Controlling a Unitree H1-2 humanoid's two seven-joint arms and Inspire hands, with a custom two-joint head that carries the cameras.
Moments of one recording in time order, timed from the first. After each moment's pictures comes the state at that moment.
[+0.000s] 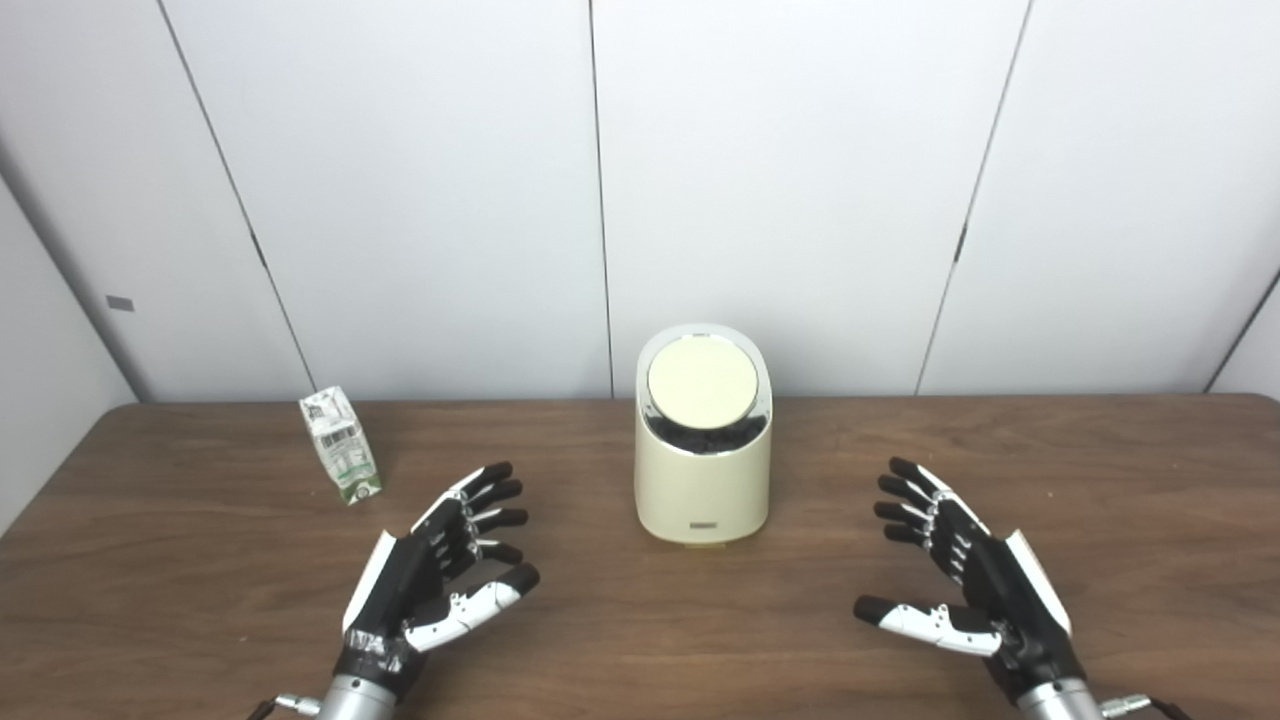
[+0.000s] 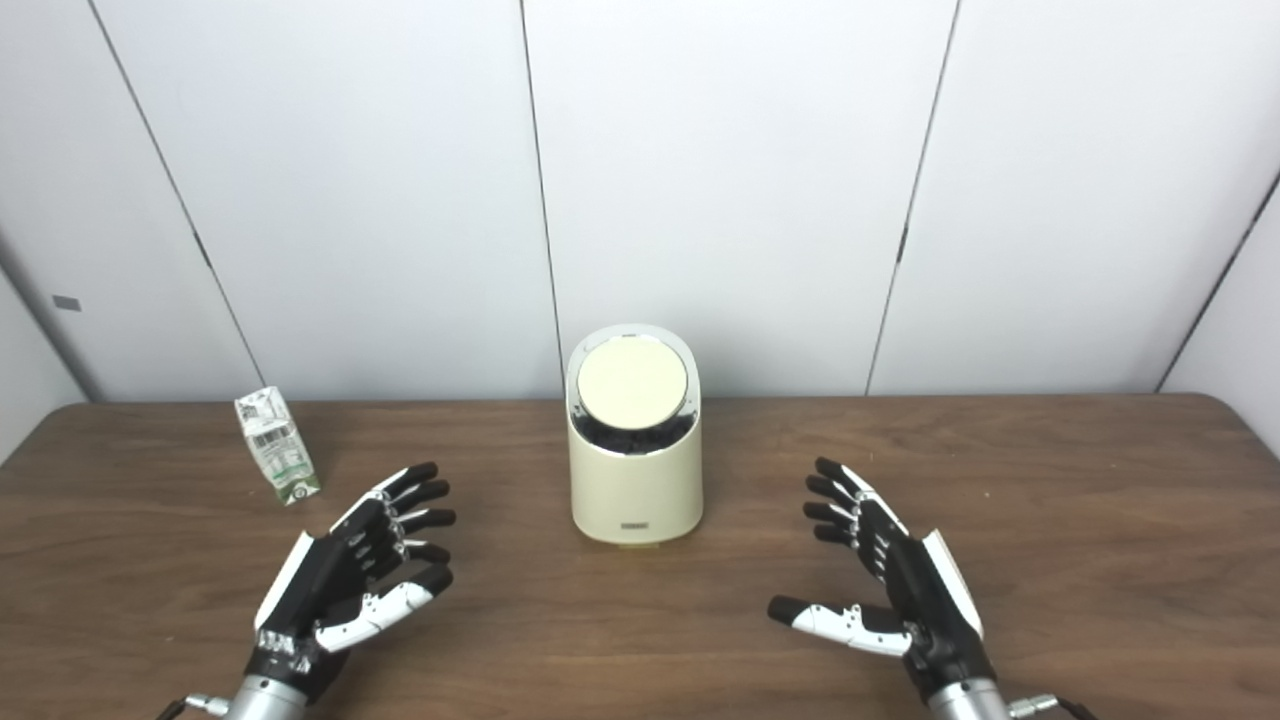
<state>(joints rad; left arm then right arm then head) -0.10 0.16 0.05 0.01 -0.10 -0.18 -0.21 -0.09 -0.19 -0.03 0.00 -0.06 -0.16 0.12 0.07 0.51</state>
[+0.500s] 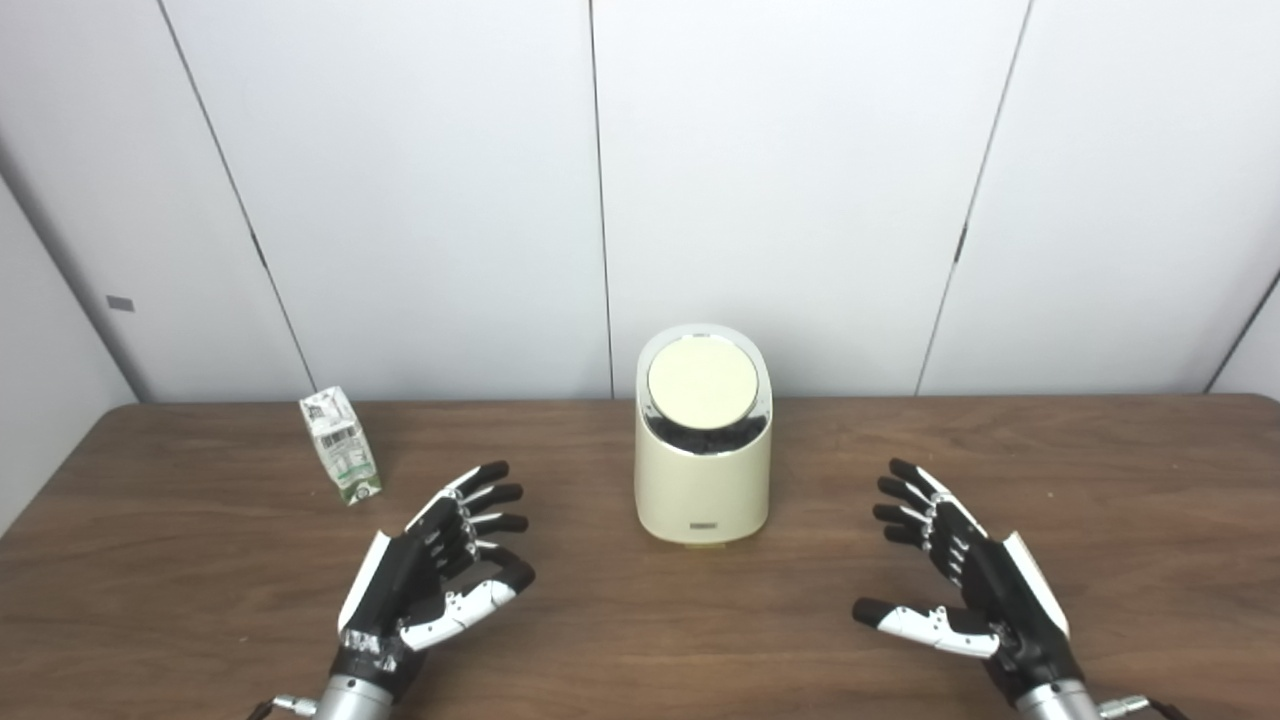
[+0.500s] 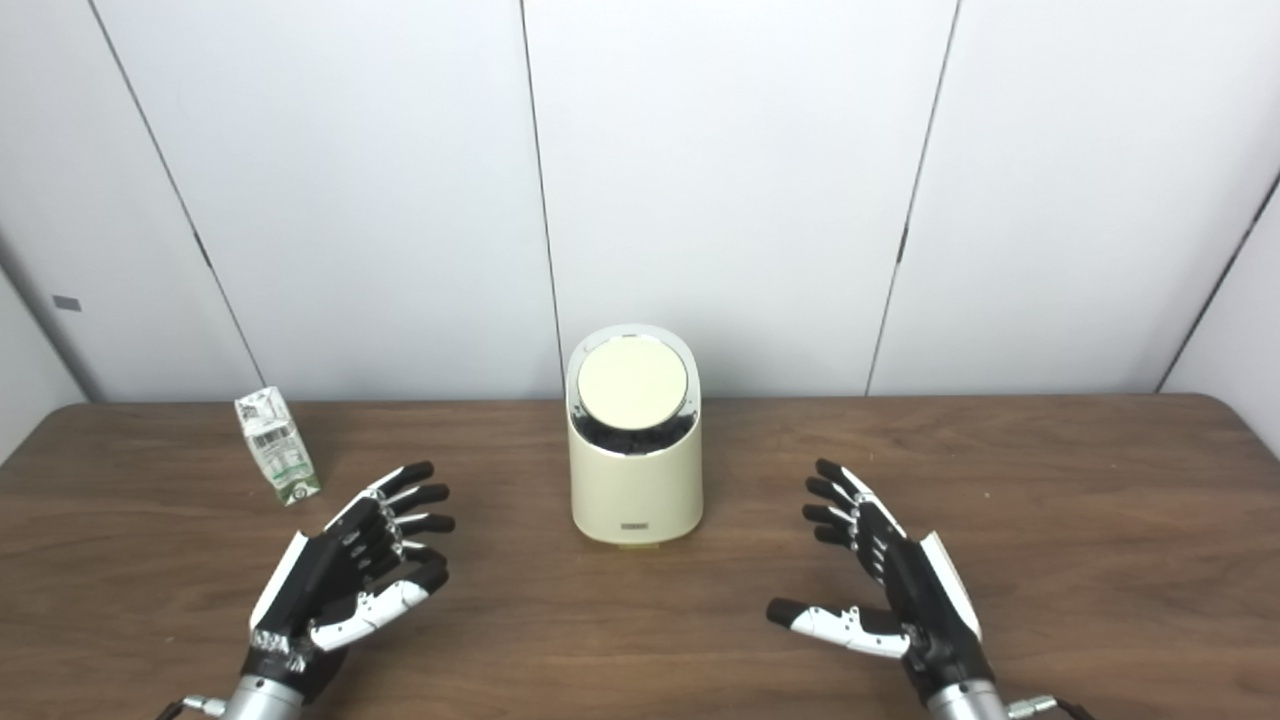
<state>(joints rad) -0.10 0.16 0.05 0.01 -0.13 -0.18 -0.21 -0.09 -0.19 -0.03 0.00 -0.07 -0.16 0.12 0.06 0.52</state>
